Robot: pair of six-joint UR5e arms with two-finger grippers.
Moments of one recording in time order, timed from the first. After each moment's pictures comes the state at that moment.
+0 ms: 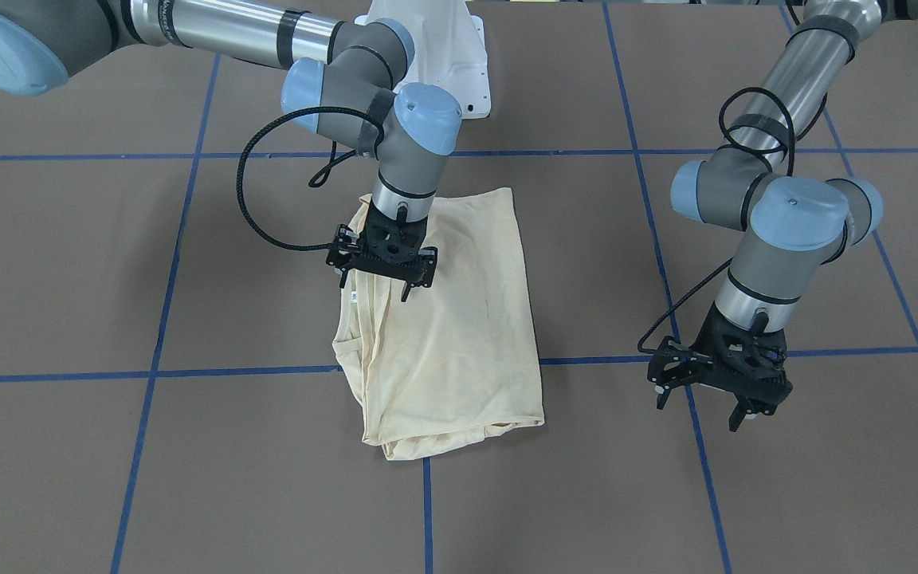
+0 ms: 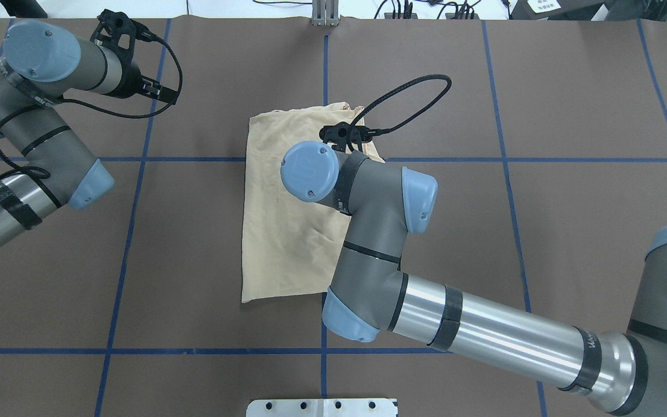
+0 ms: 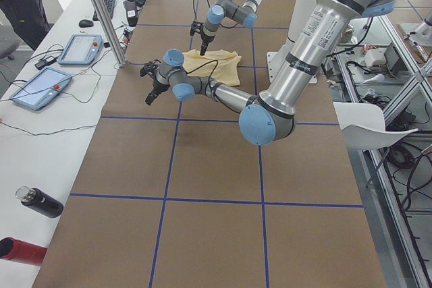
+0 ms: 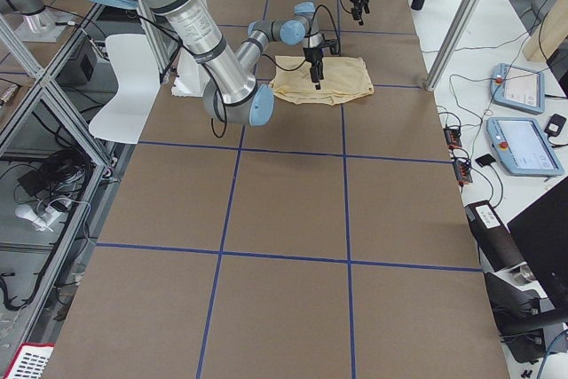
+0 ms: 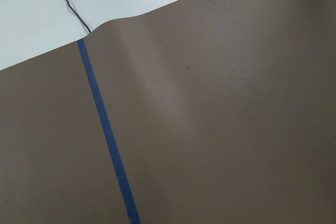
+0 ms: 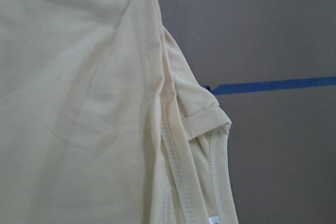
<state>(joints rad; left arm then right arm) -0.91 -2.10 -1.32 -2.25 -1.81 -0.58 0.45 -0.69 1.41 -1.76 1.51 1.35</state>
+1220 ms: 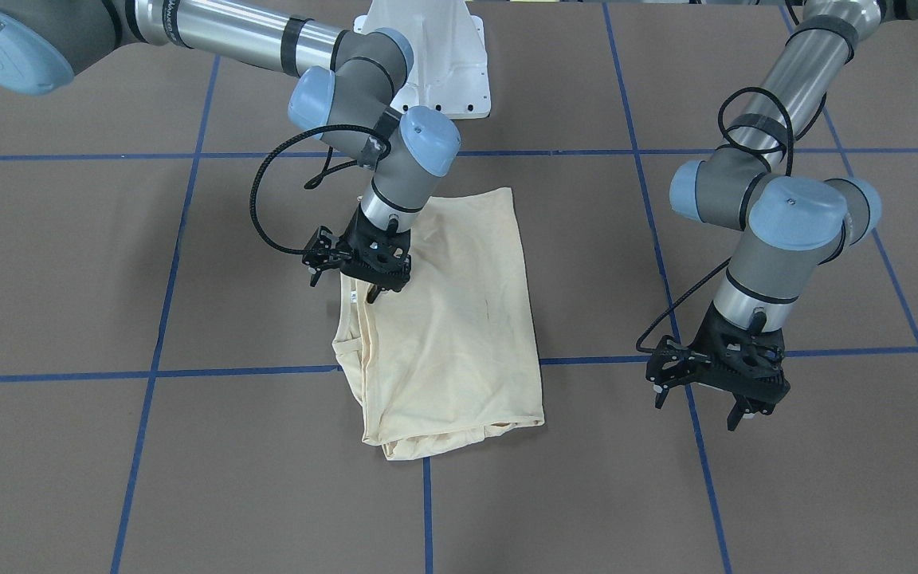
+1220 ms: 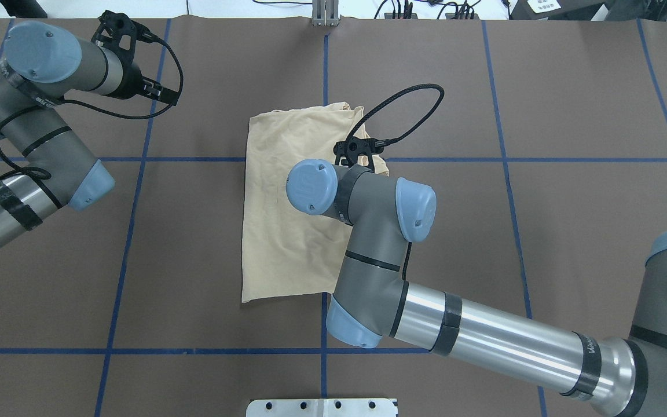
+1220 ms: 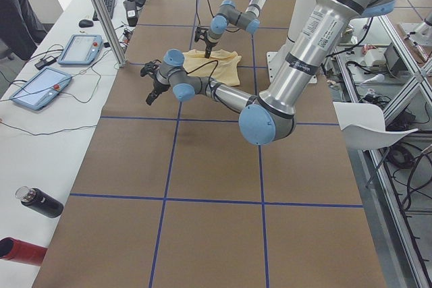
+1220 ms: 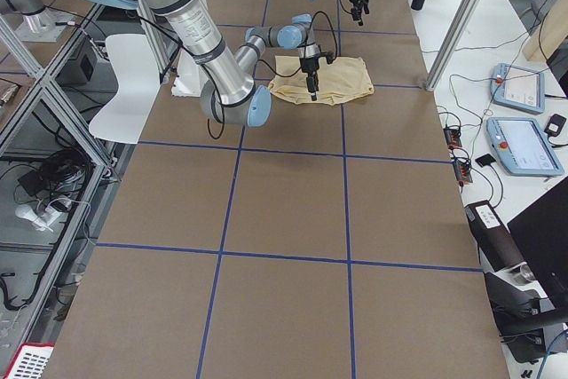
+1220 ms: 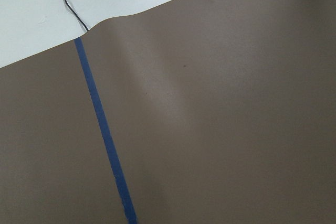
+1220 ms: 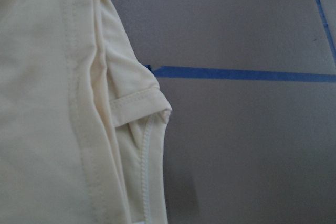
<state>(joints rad) -0.91 -2.10 -1.32 -2.25 -1.81 -0.58 0.44 -0.72 1.40 -1.91 1.46 1.29</state>
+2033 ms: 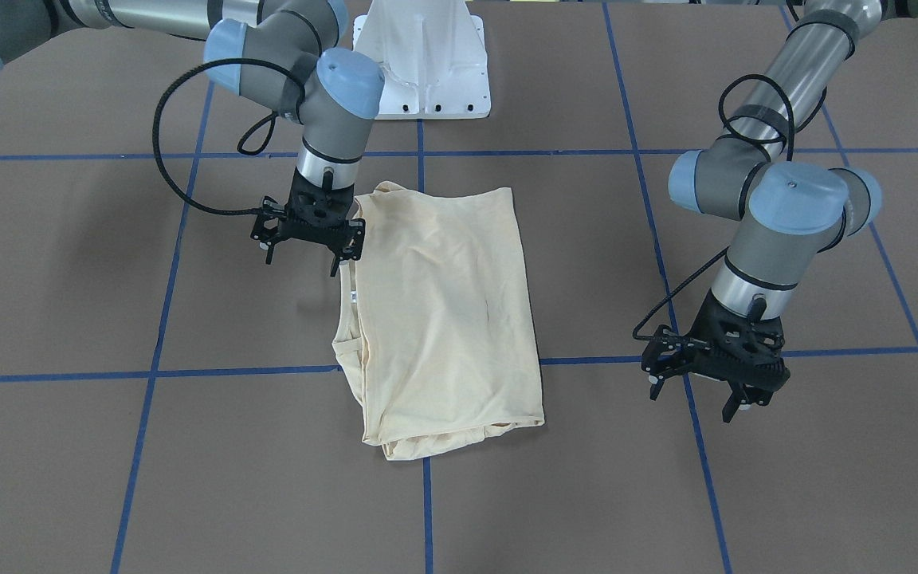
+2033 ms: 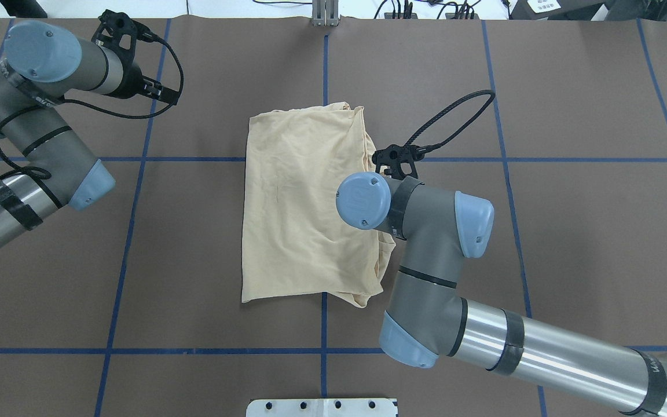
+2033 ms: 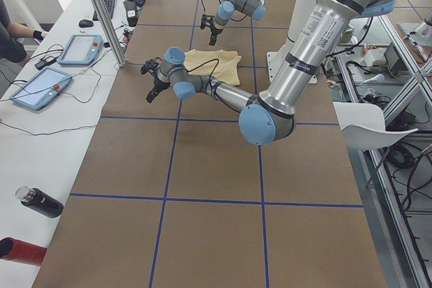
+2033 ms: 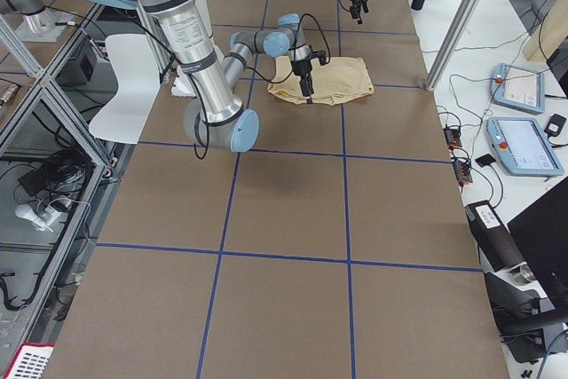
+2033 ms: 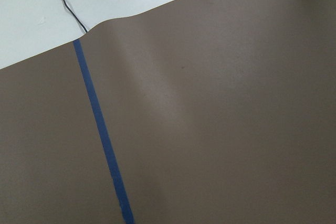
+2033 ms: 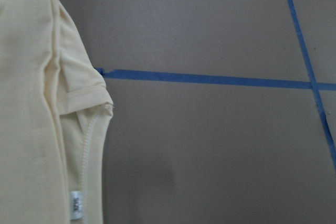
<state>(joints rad) -0.90 -2.07 -1.42 -2.24 -1.83 -0.65 0.44 -0.97 1.77 -1.80 1.44 1.27</state>
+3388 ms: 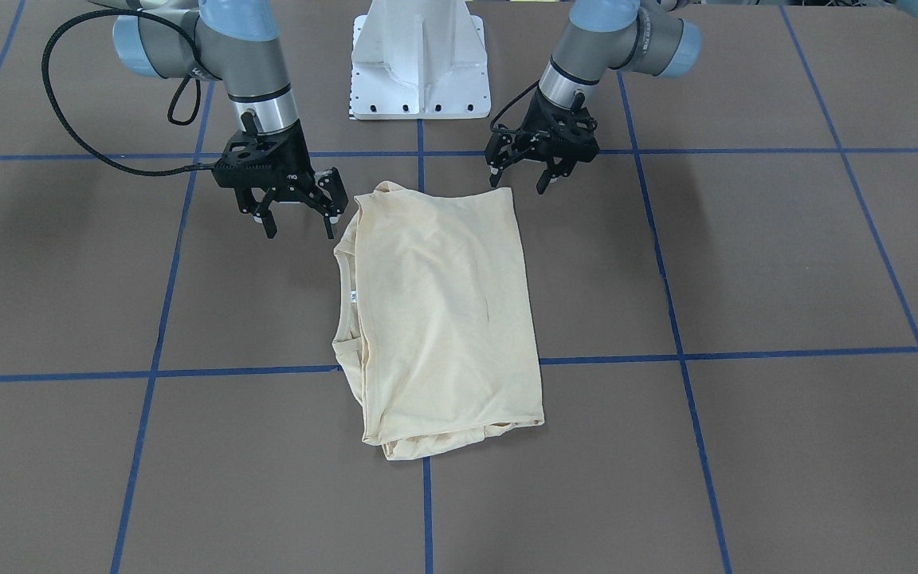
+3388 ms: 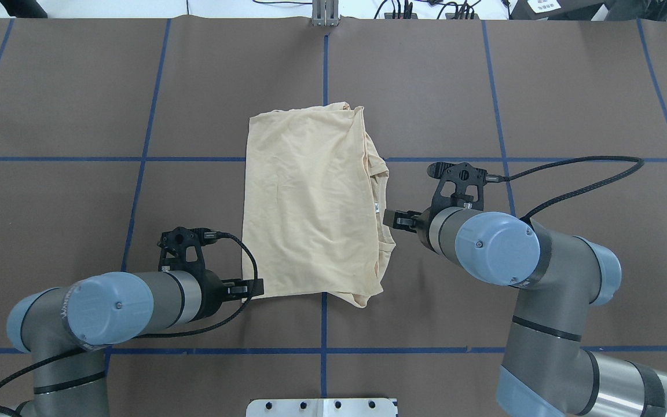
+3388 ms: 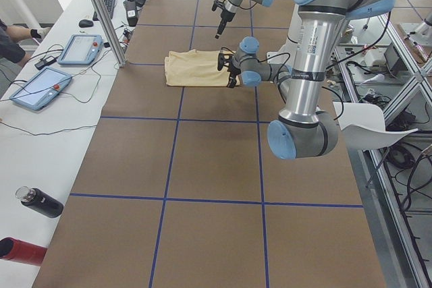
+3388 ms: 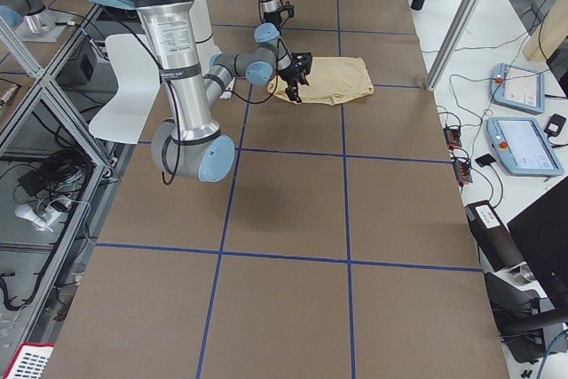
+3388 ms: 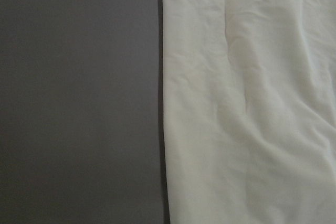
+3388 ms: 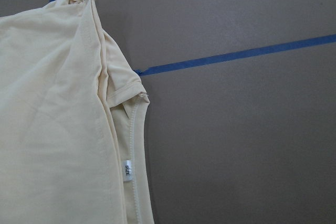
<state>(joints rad) -0.27 -1.84 -1.91 -2.07 -1.56 -1.46 0.40 -1.23 1.93 -1.34 1.44 1.45</state>
